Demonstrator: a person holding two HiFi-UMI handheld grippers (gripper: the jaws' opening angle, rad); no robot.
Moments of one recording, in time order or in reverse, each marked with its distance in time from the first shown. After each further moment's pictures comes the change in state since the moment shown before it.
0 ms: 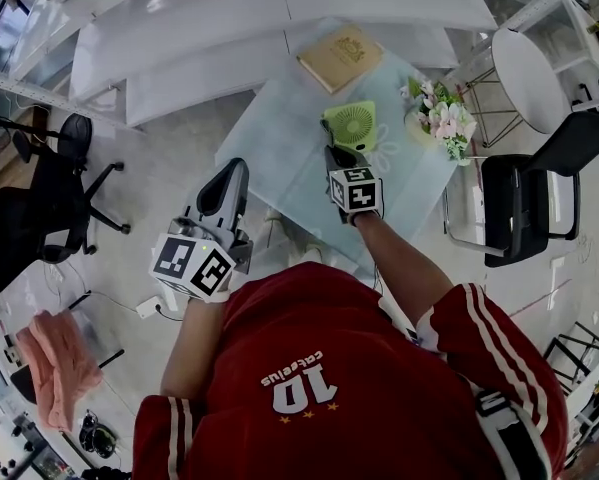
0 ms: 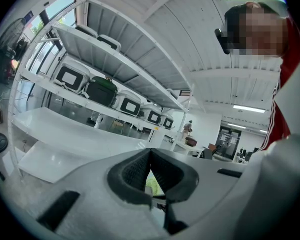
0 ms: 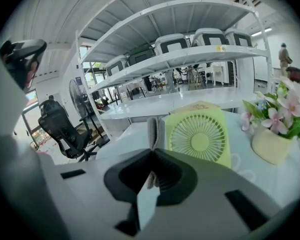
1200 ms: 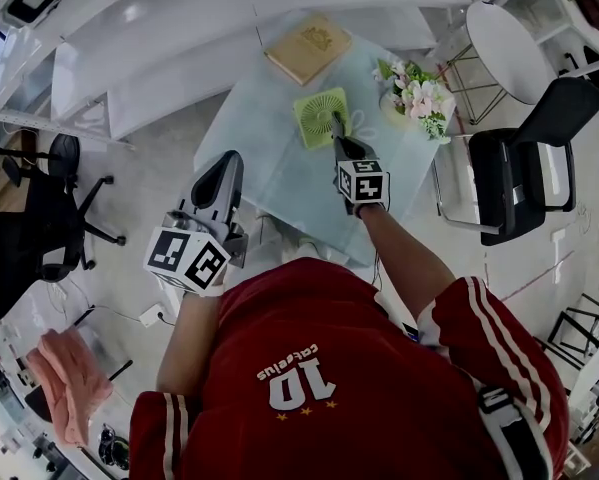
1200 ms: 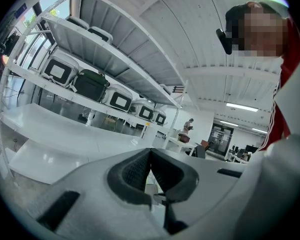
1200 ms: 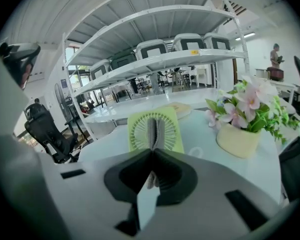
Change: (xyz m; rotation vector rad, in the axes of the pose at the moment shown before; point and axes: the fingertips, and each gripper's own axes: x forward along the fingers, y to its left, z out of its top) left arm 0.035 -0.038 -0.013 0.010 0.043 -0.078; right arm -0.043 -0.081 -0.018 0.075 -0.027 -0.146
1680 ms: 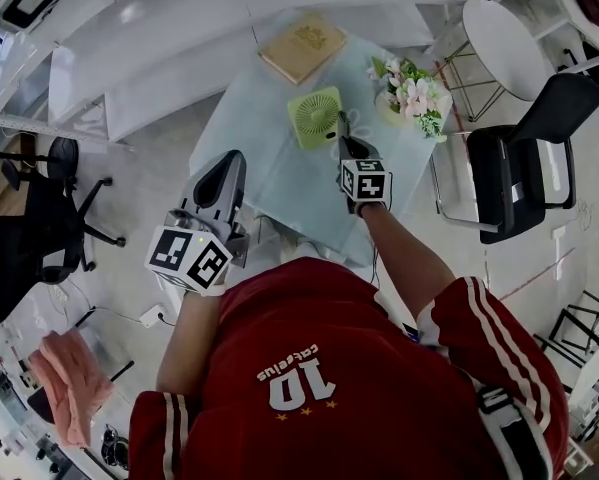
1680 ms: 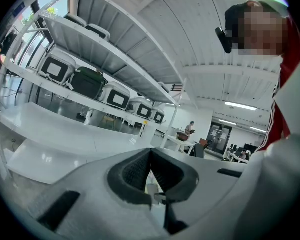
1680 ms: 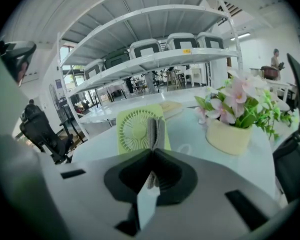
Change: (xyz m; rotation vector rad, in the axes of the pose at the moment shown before) left arm 0.014 -0.013 -0.006 0.009 0.015 -0.019; right arm -0.003 -0.029 -0.009 0.025 0.007 -0.047
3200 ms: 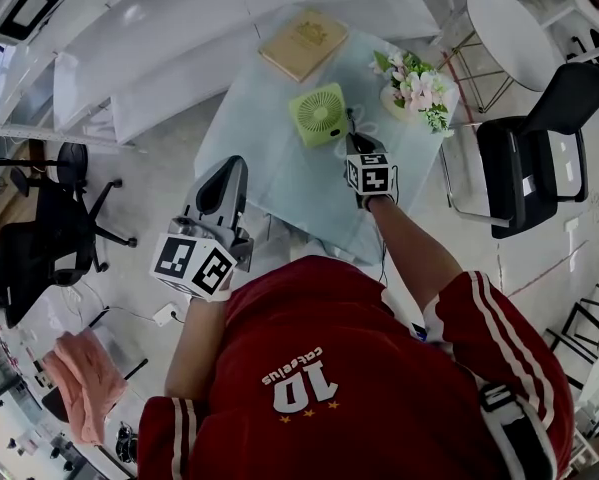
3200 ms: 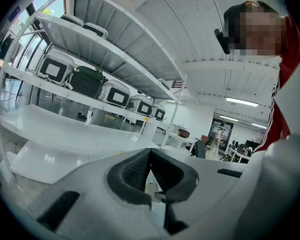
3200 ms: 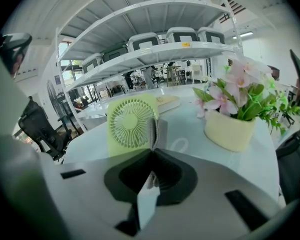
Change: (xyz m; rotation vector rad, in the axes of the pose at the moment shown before) left arm 0.004 -0.003 -0.007 0.021 0.033 0.022; right arm 0.018 -0.018 -0.018 -0.017 0.041 -0.007
